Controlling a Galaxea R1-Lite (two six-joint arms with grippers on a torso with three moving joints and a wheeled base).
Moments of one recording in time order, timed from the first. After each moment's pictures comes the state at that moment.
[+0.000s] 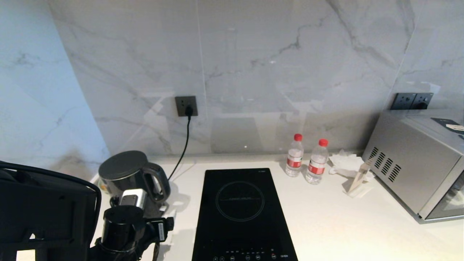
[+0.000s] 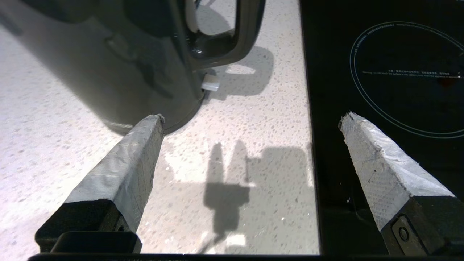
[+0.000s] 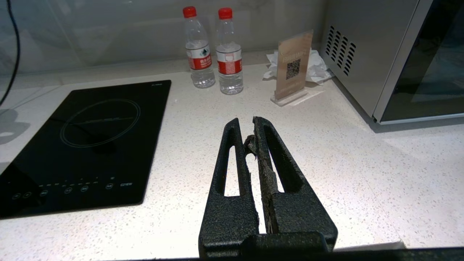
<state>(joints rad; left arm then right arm) -0.47 2.12 -0.11 -1.52 0.45 -0.29 0.00 0.00 0.00 0.00 -0.01 0.04</state>
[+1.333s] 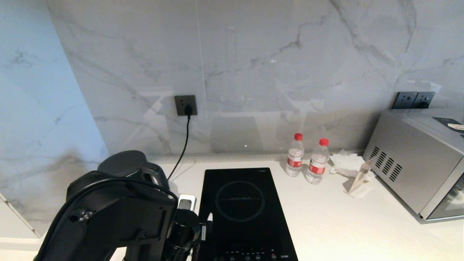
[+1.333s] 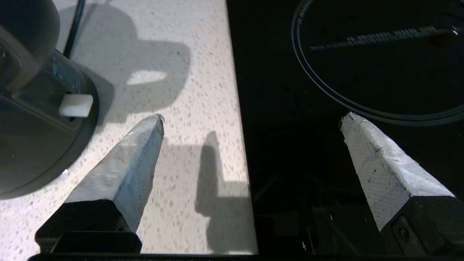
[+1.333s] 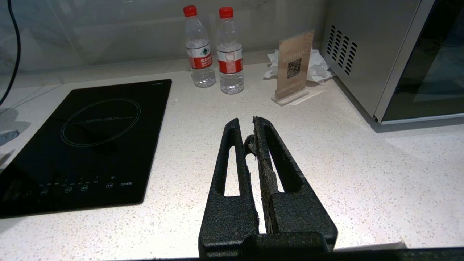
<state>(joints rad) -0.63 2.48 -0.47 -1.52 0.52 -0.20 0.00 0.00 0.00 0.00 -0.01 0.04</state>
